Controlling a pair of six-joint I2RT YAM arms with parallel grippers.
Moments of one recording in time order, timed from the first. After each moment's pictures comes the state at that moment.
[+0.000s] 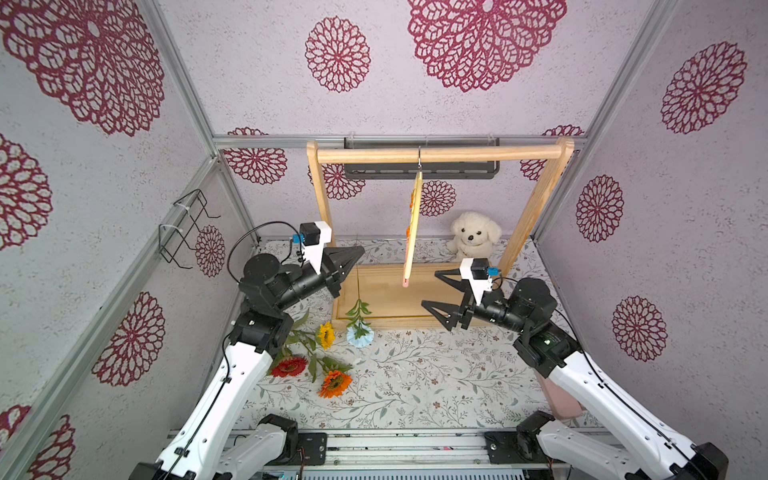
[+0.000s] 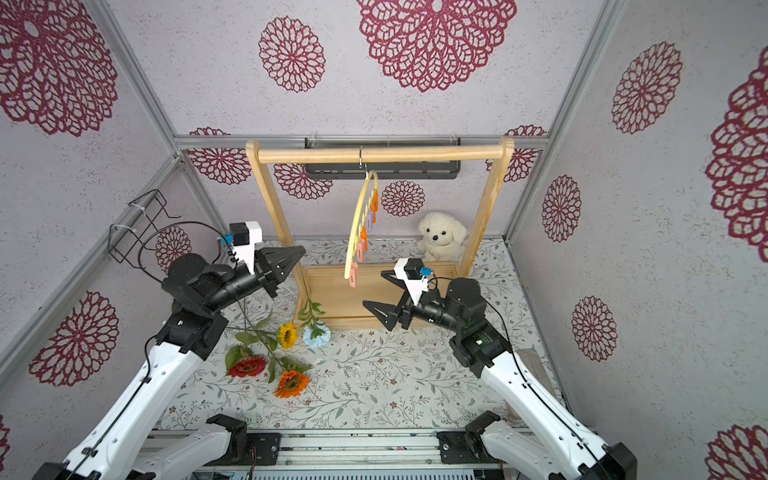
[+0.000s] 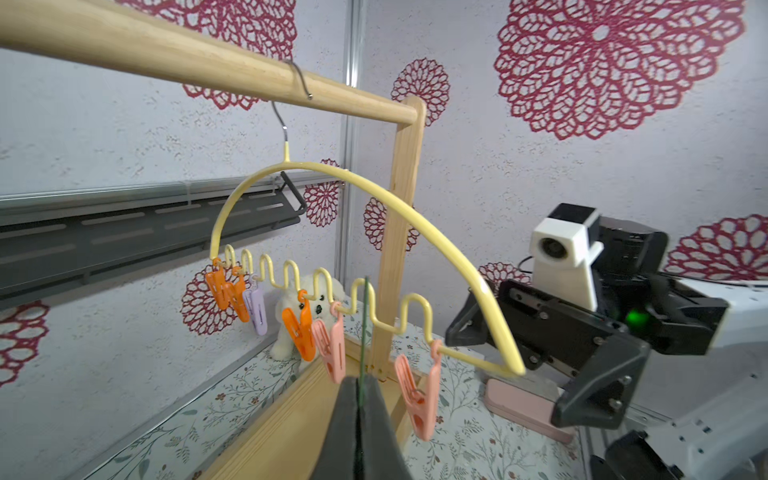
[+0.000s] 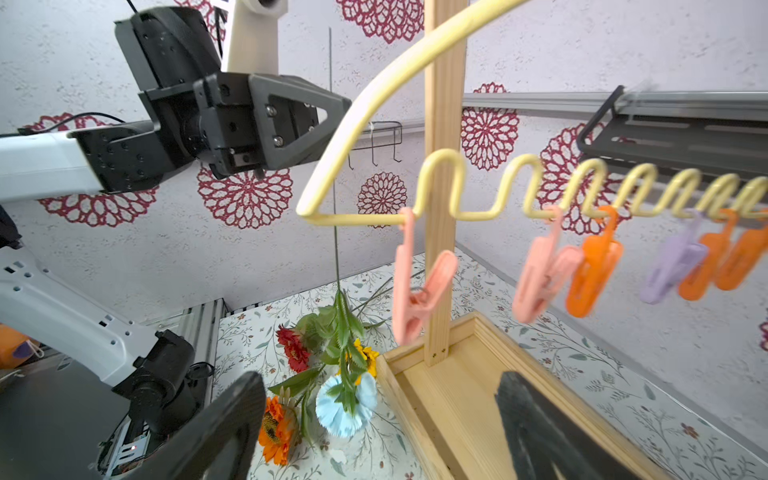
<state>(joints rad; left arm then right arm) -0.29 1.08 1.08 0.16 0.64 -0.18 0.53 0.96 0.89 0.09 -0.64 0.08</state>
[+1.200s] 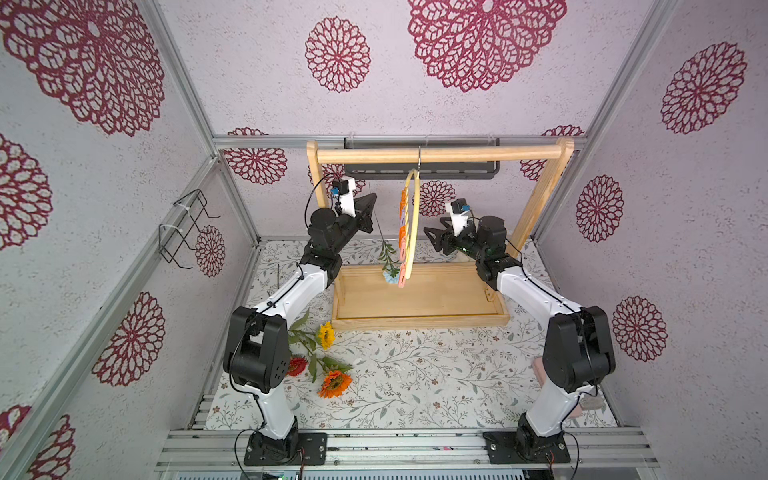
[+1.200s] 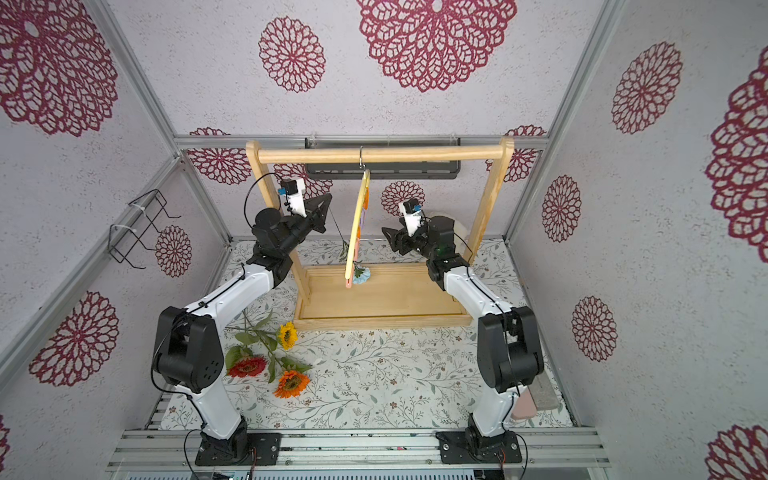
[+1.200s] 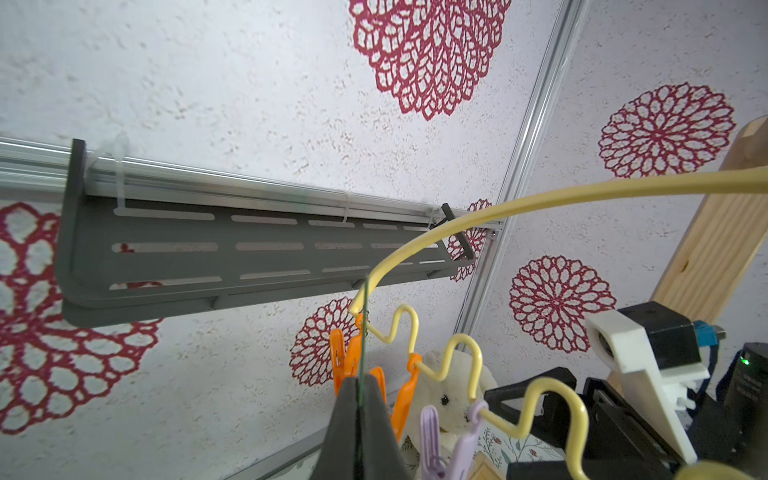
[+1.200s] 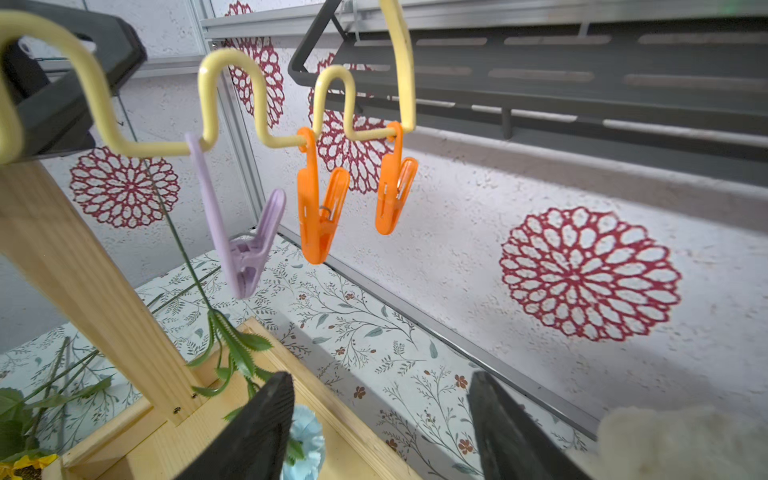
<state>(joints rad) -0.31 1.83 1.48 0.58 0.27 -0.29 0.31 1.79 1.41 0.27 -0.44 -0.01</state>
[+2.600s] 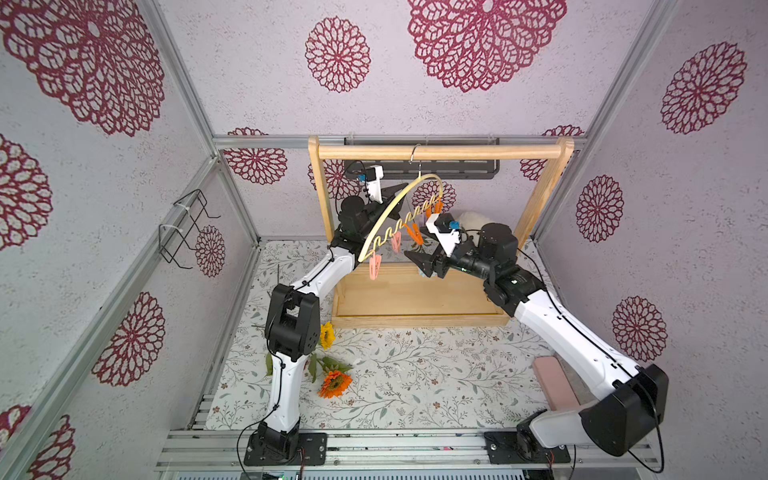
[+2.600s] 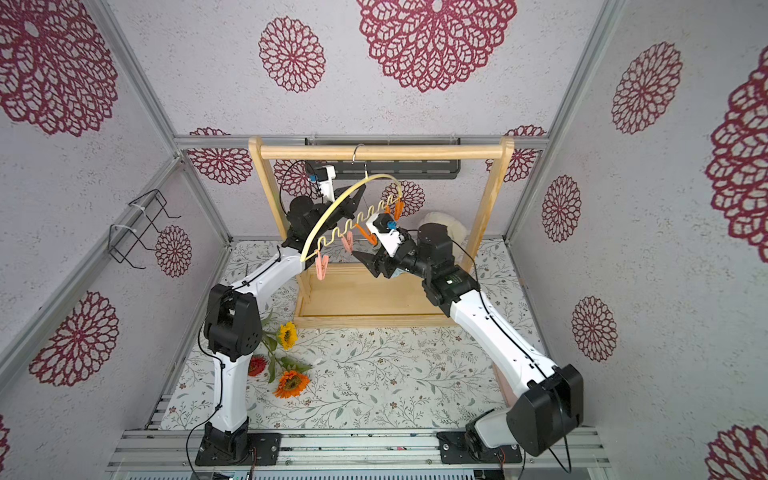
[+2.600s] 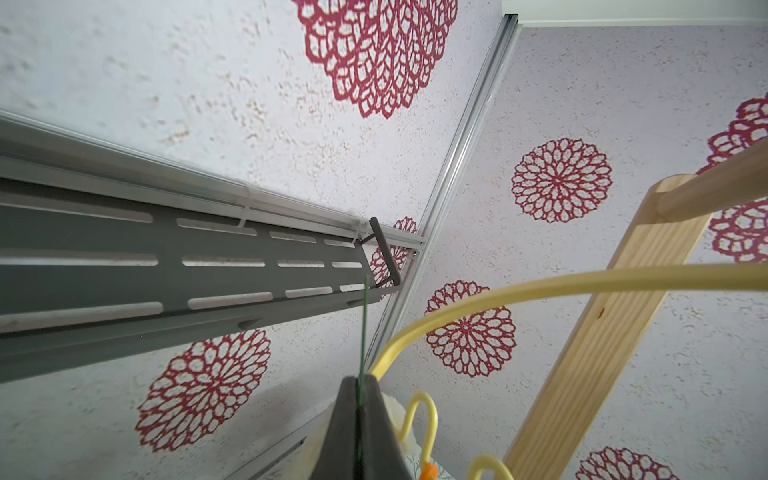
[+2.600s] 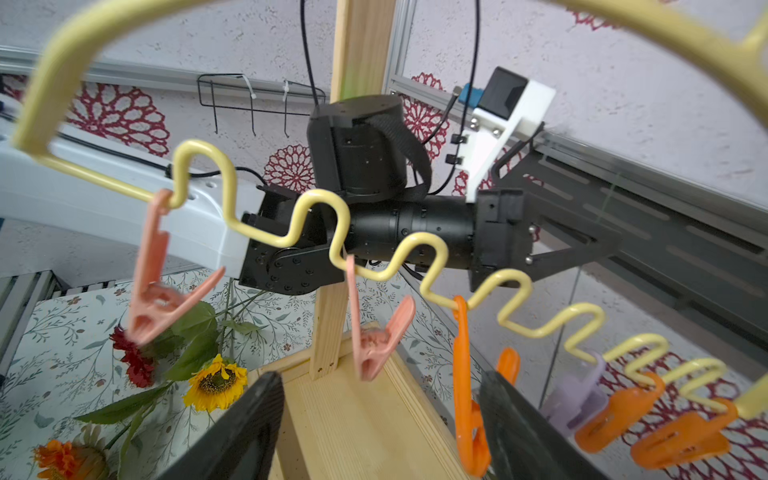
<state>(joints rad) -0.40 2.19 1.92 0.59 0.40 -0.53 0.49 1.36 1.32 -0.05 -0.51 -0.22</state>
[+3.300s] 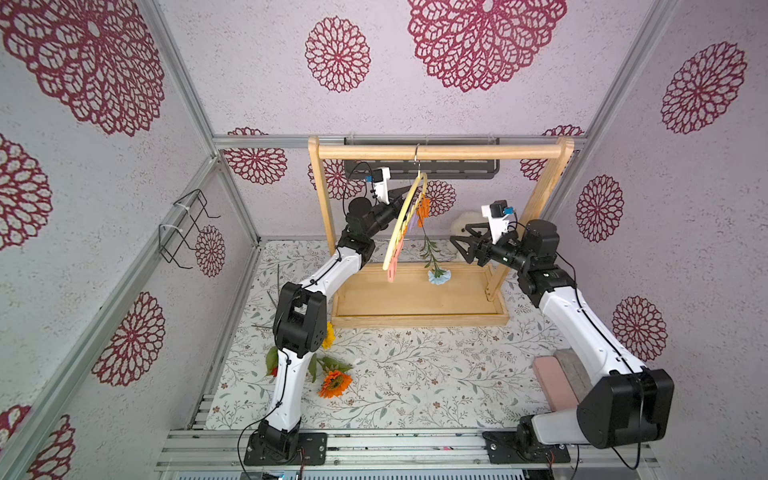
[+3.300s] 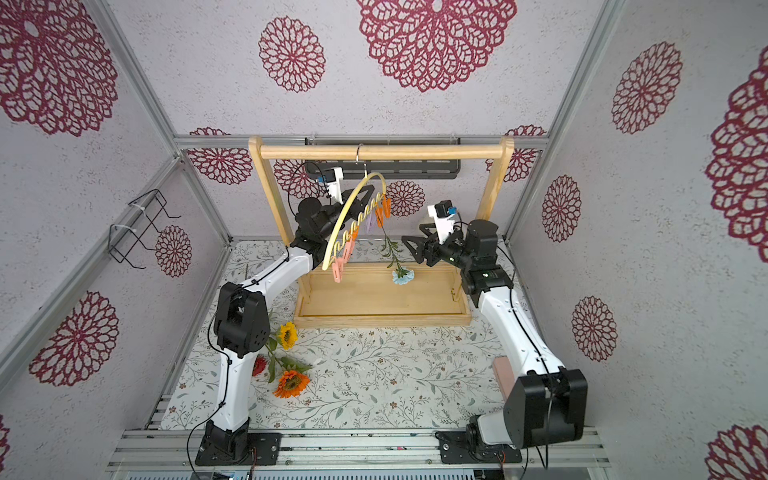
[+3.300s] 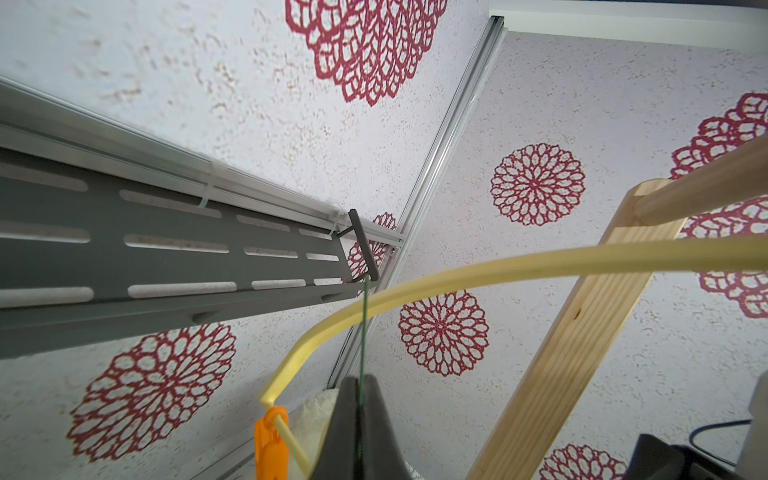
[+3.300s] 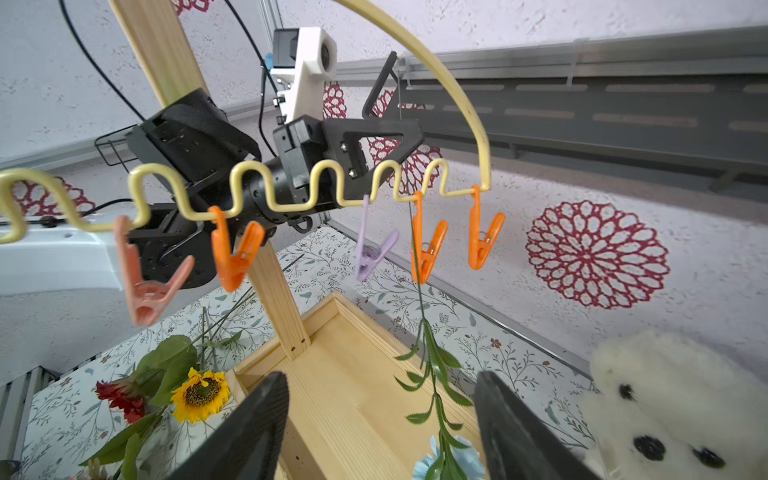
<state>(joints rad) -0.42 2.25 1.99 0.62 0.42 -0.60 0.17 1.43 1.27 0.02 -0.68 0.04</state>
